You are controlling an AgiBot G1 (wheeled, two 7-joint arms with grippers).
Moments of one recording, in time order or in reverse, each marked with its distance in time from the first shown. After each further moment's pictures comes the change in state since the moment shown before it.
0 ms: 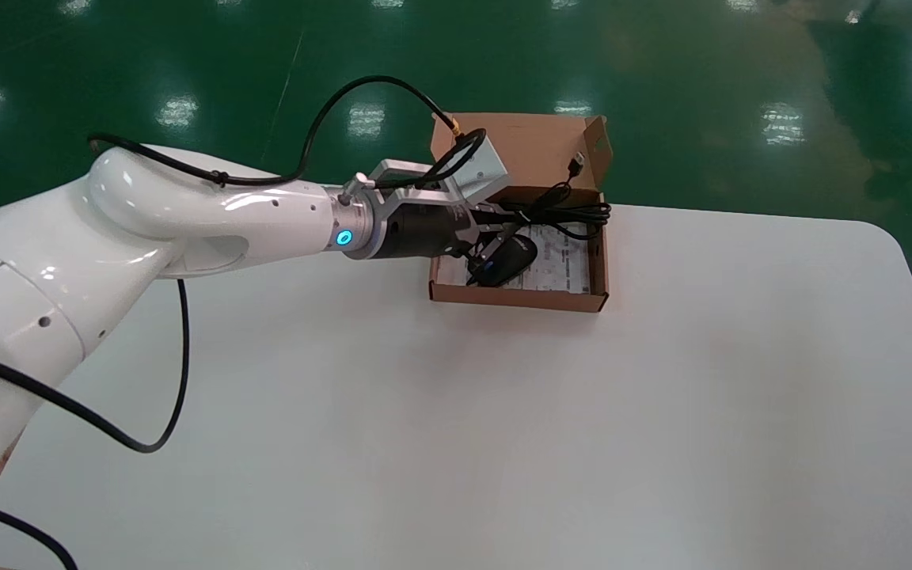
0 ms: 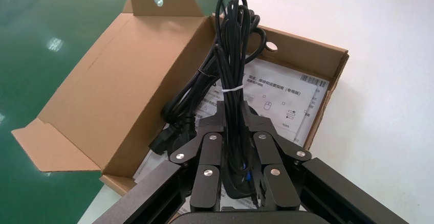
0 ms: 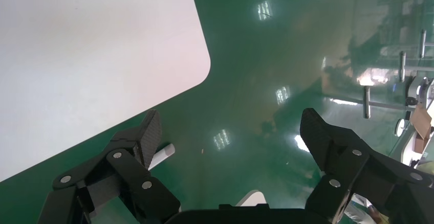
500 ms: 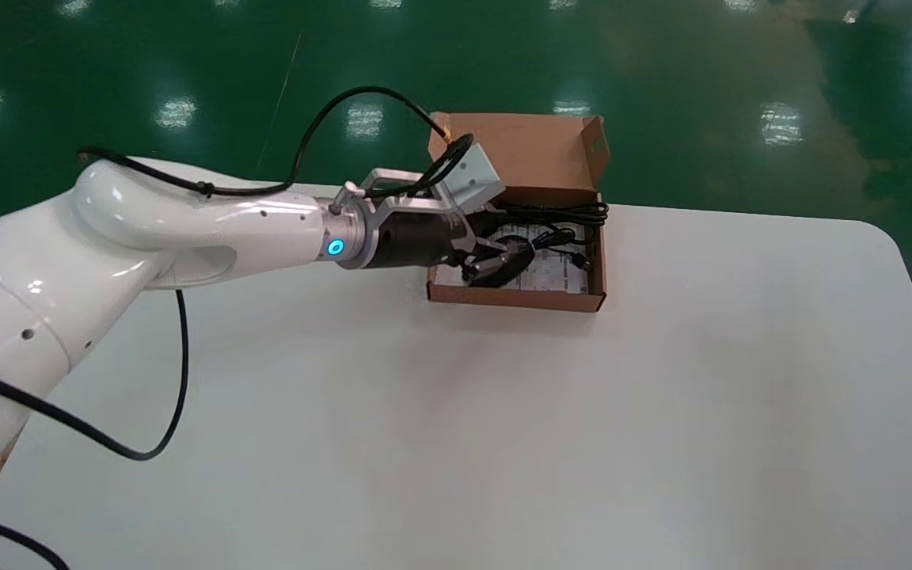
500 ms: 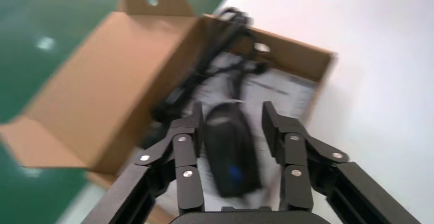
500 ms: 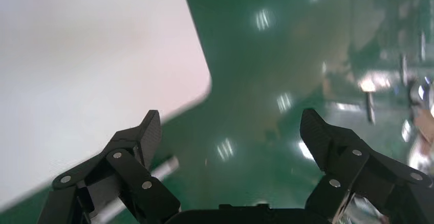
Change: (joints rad) left arm 0.047 -0.055 -0.081 -0.058 -0.016 0.065 -0.010; right arm -0.059 -0.023 0.040 0.006 0.066 -0.019 0.000
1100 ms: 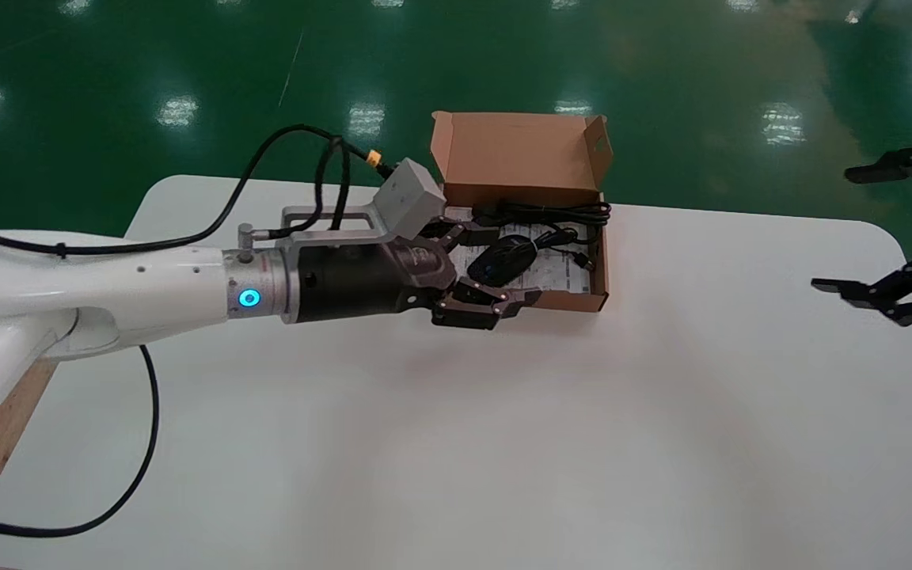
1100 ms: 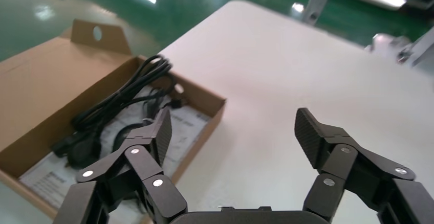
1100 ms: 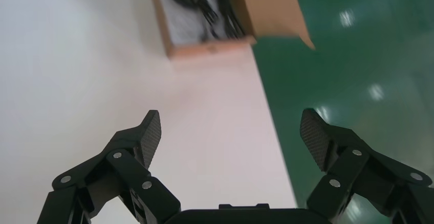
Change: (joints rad) left arm 0.190 -0.219 -0.306 -0.238 -0.067 0.237 -0.038; right arm -0.301 -0.064 0.172 0.123 0.305 -0.028 0.075
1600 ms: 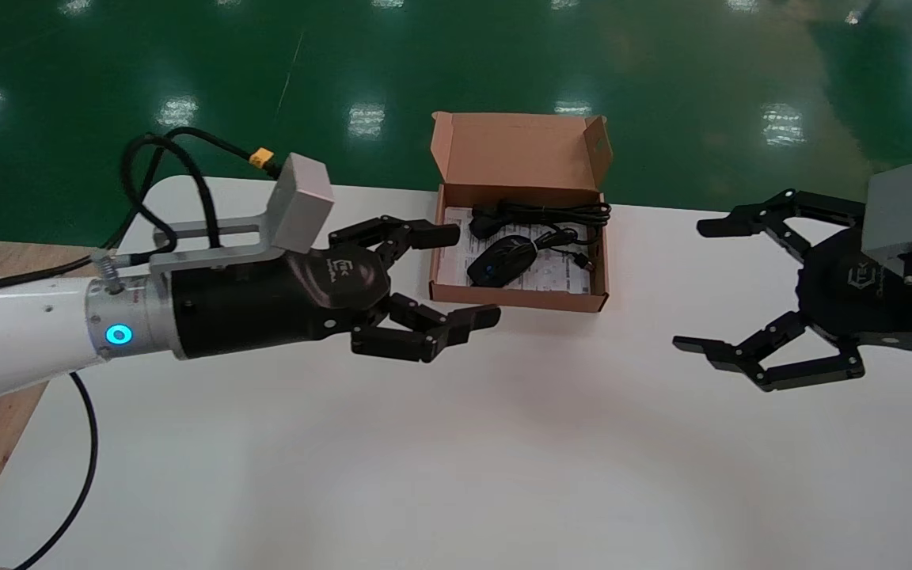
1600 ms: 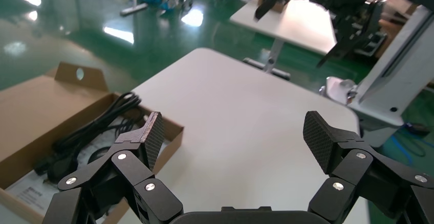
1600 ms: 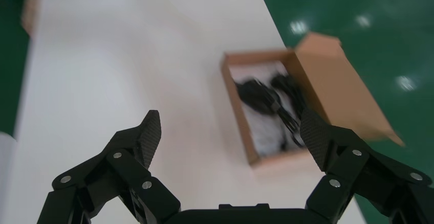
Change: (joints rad) left arm 0.164 -0.189 -0.264 -0.205 -0.058 0.204 -0.033; right arm -0.261 -0.055 0.149 0.106 0.264 -0.024 0.065
